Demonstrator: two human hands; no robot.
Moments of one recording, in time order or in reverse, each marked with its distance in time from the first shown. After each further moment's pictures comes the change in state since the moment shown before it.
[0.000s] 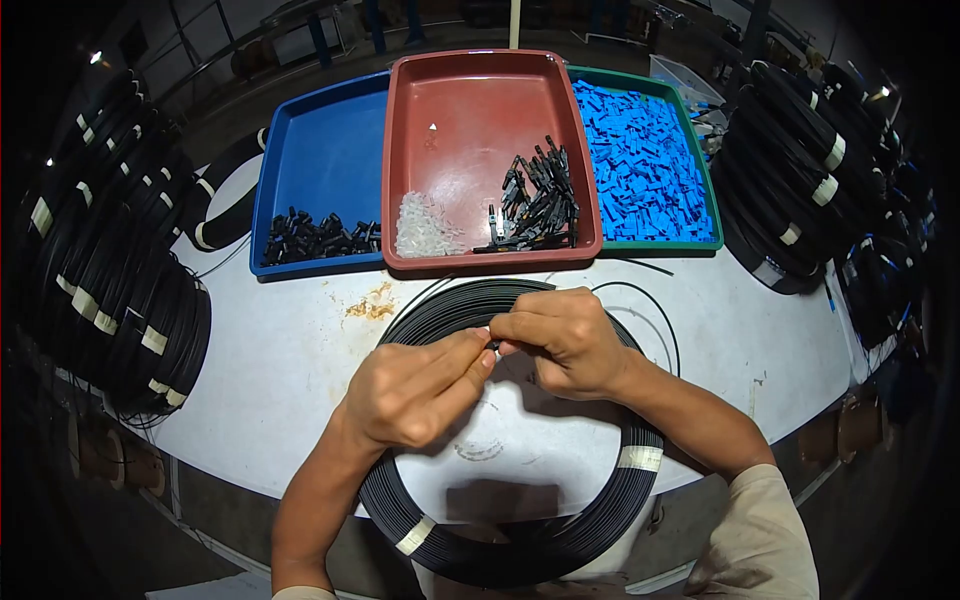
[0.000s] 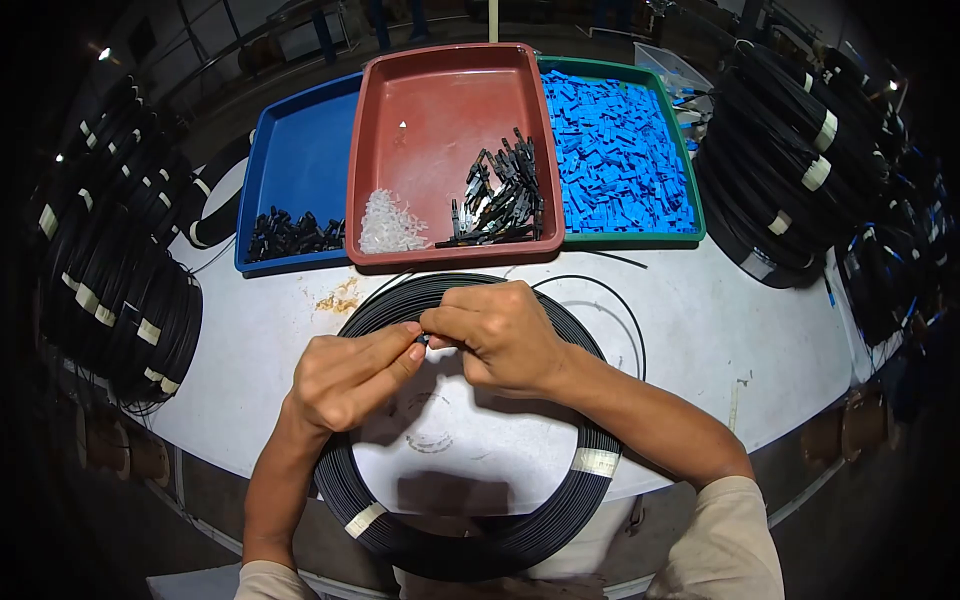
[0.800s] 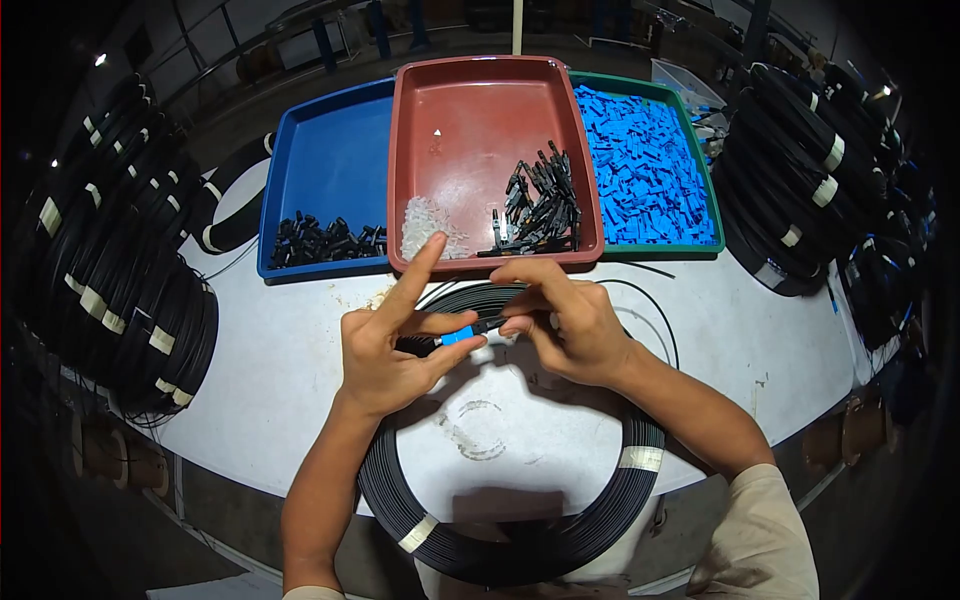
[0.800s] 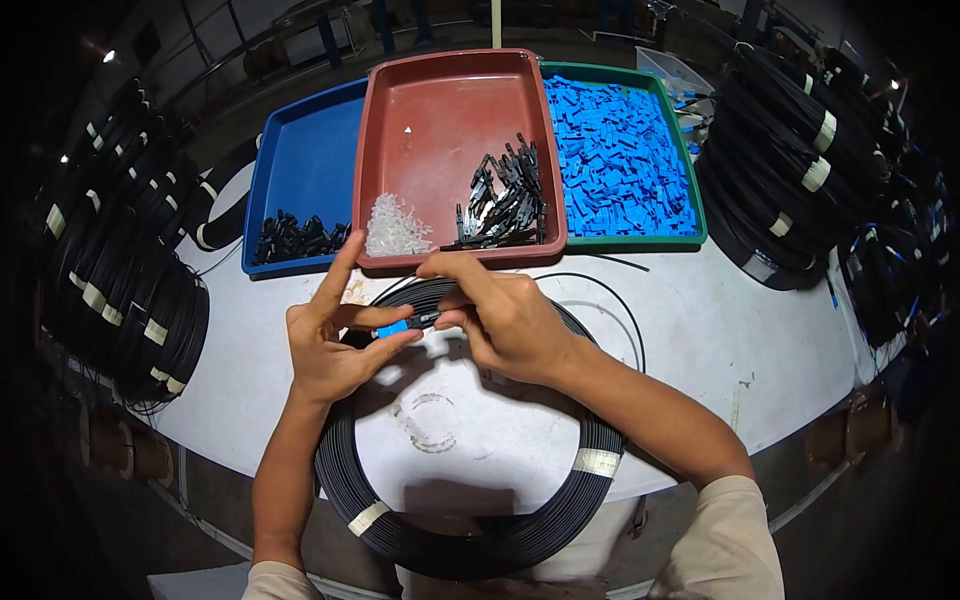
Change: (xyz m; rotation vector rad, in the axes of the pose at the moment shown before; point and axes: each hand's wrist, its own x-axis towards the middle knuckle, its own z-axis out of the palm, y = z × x) left_hand -0.009 -0.016 0.009 -0.386 0.116 -0.570; right_hand 0.004 0.004 0.002 0.126 0.102 0.102
